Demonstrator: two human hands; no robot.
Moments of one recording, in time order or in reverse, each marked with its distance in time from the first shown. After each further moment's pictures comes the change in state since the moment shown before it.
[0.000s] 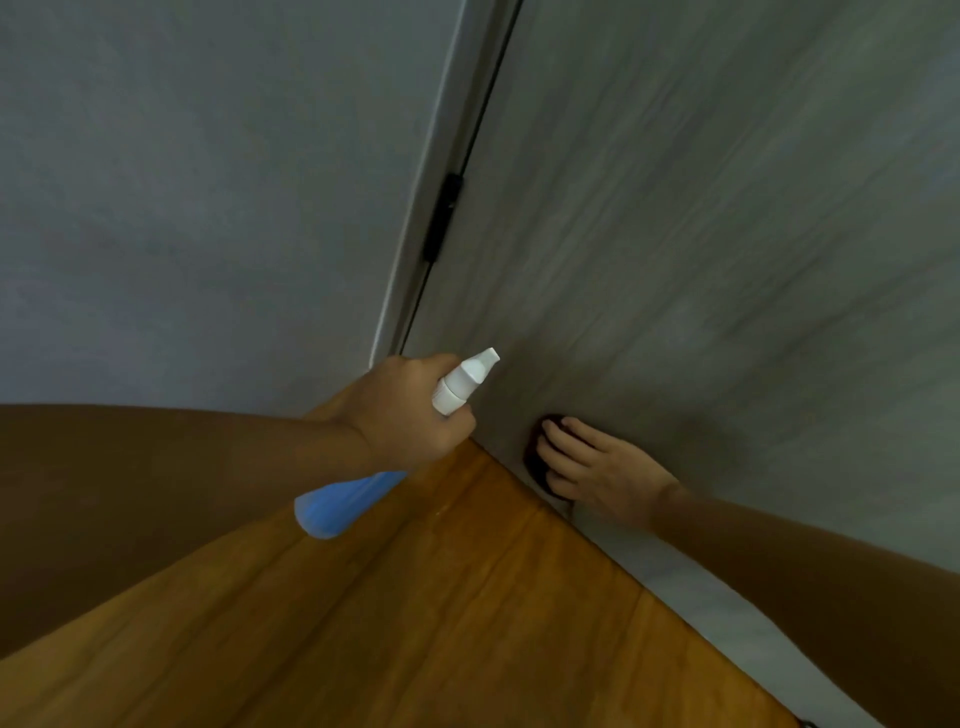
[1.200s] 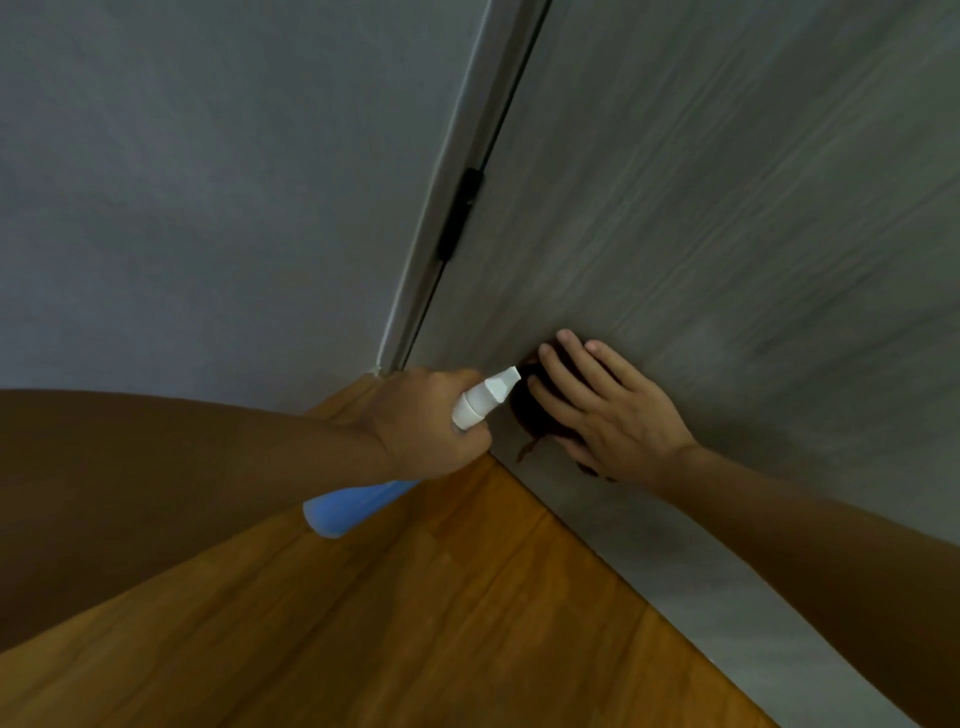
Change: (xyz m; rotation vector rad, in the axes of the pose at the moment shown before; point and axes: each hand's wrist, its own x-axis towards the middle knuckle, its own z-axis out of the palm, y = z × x) left_hand 0.003 0.020 0.002 0.078 -0.085 -0.039; right_hand 0.025 0.065 -0.044 -0.021 0.194 0.347
